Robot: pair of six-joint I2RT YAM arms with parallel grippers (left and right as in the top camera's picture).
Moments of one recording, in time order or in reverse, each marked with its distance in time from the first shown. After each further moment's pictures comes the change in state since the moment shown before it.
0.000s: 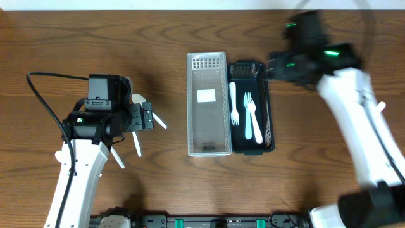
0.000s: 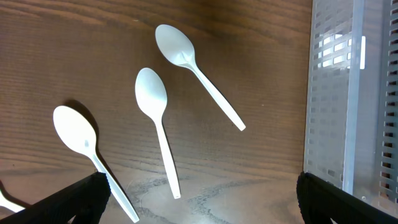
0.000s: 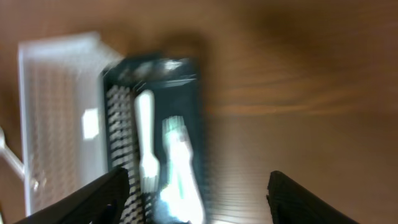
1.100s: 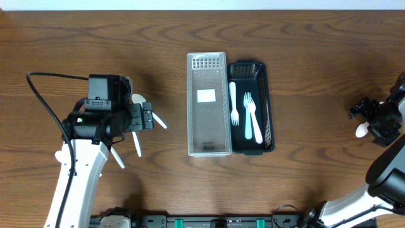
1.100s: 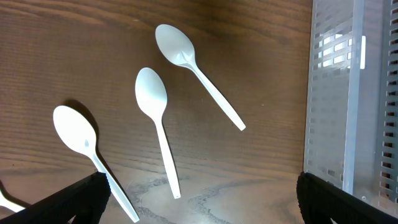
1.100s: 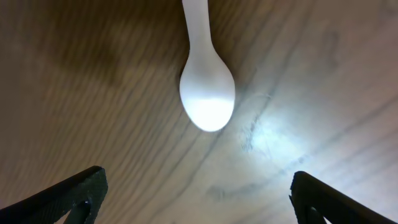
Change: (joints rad) left arm 0.000 0.000 0.000 0.000 0.000 0.000; right arm -0.730 0.267 -0.327 0.108 0.042 0.049
